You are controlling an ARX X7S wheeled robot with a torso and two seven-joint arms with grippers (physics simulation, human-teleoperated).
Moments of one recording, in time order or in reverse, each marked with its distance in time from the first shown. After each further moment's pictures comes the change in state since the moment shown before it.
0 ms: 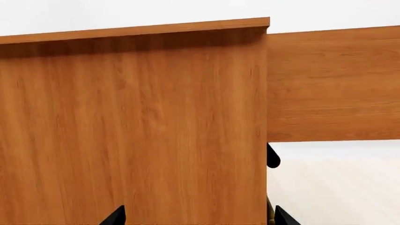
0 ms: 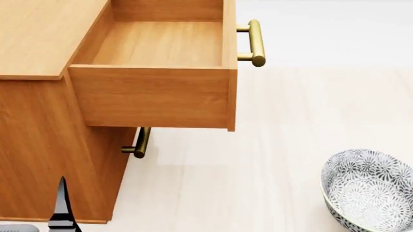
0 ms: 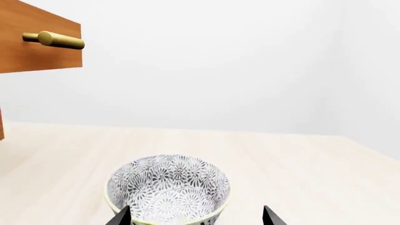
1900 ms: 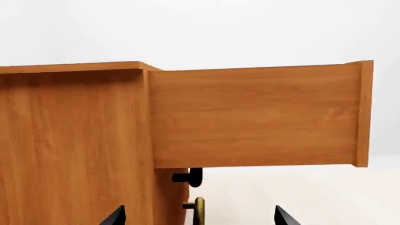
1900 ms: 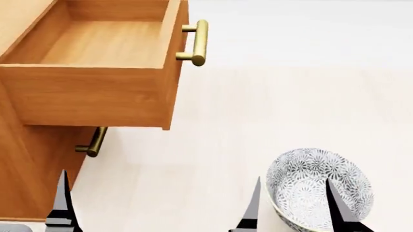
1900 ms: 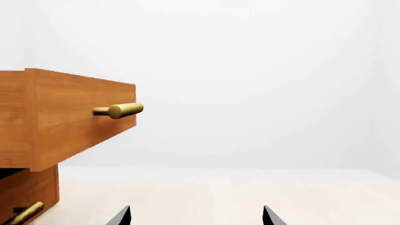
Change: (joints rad) left arm 0.007 0.059 -0.052 0.103 0.031 -0.069 0.103; right arm 0.371 -0.271 -0.553 -0.261 -0.365 0.281 0.330
